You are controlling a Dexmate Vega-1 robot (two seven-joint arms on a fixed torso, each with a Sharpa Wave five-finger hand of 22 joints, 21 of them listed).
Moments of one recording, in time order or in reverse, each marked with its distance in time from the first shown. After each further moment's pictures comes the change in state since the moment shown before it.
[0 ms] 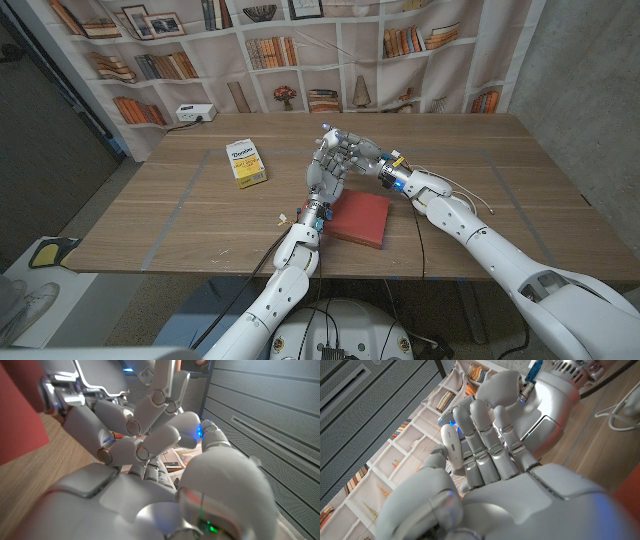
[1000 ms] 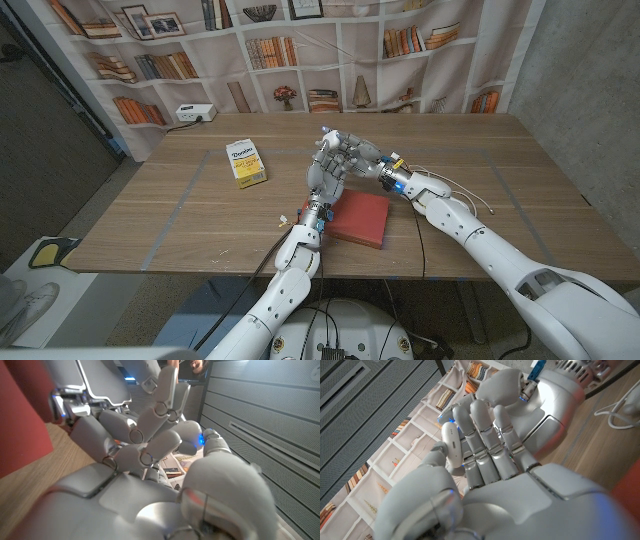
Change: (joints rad) left arm 0.007 -0.010 -0.002 0.003 0.006 -0.010 0.014; left_hand 0.046 -0.006 0.021 0.012 -0.008 -0.002 -0.002 0.003 0.009 0.006 0.000 -0.004 -0.014 -0.007 0.003 0.015 -0.016 -0.016 -0.005 0.051 0.009; right arm 0.026 0.017 -0.014 0.064 -0.004 0.019 0.102; right_hand -0.122 -0.012 -0.073 0.043 -0.023 -0.074 0.005 -0.011 0.000 -0.136 0.002 -0.033 -0.048 -0.199 0.084 -0.044 0.019 -0.122 0.014 -0.008 0.002
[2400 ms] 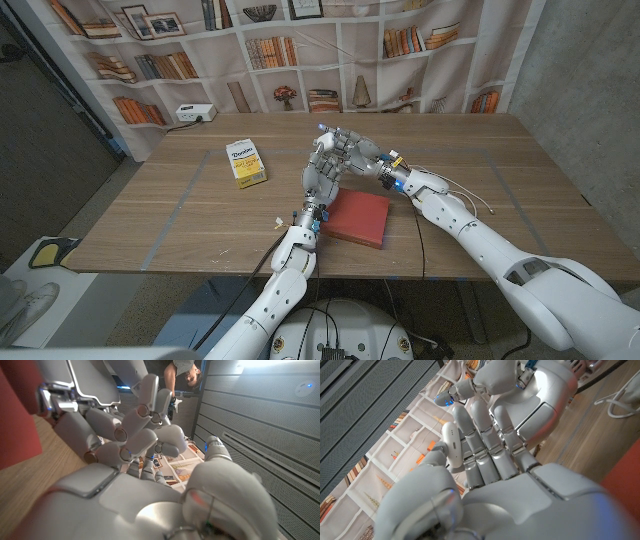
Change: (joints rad) left arm 0.013 0.006 -0.017 -0.010 -0.011 0.008 0.022; left_hand 0.005 -0.006 0.001 0.011 -0.008 0.000 0.000 -0.003 0.000 0.009 -0.002 -0.008 0.000 -0.007 0.000 0.015 -0.010 -0.034 0.005 0.048 0.000; right arm 0.045 0.044 0.010 0.103 -0.020 0.045 0.096; right_hand -0.100 -0.033 -0.037 0.015 -0.085 -0.001 0.024 0.012 0.000 -0.160 0.124 -0.162 -0.082 -0.093 0.093 0.020 0.002 -0.039 -0.003 0.006 0.000
